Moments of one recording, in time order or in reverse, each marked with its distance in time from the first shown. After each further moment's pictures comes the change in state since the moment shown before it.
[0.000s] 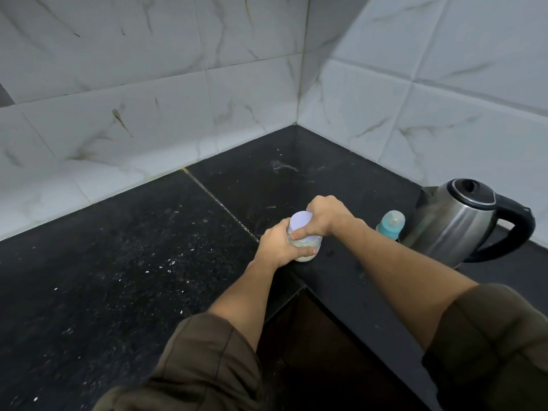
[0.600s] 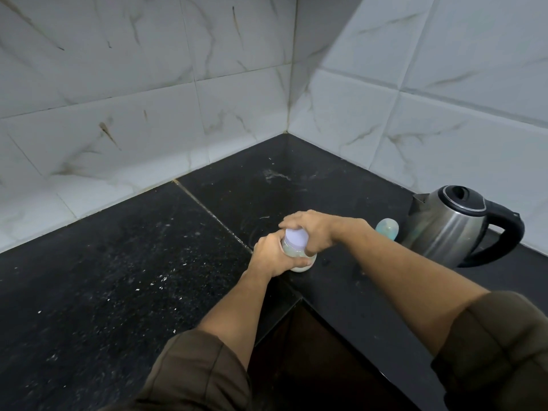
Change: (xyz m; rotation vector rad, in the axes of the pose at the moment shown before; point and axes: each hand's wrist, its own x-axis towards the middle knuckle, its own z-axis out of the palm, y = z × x) left_hand 0.008 0.002 -0.004 0.106 -0.012 0.037; right_hand 0.007 0.007 -0.010 -0.159 -0.252 -0.314
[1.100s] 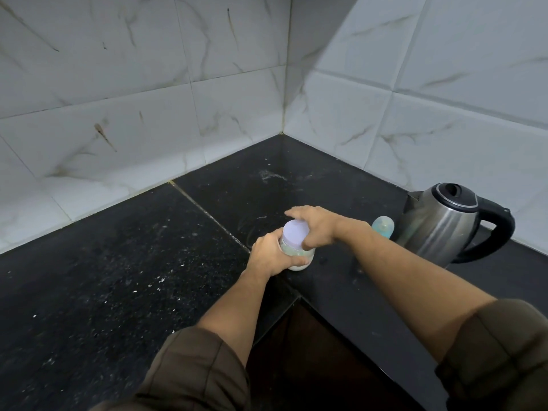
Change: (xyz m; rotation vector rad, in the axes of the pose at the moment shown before) left_hand 0.001 -0.003 0.001 -0.026 0.001 0.008; right_hand -0.006 0.005 0.003 0.132 0.103 0.136
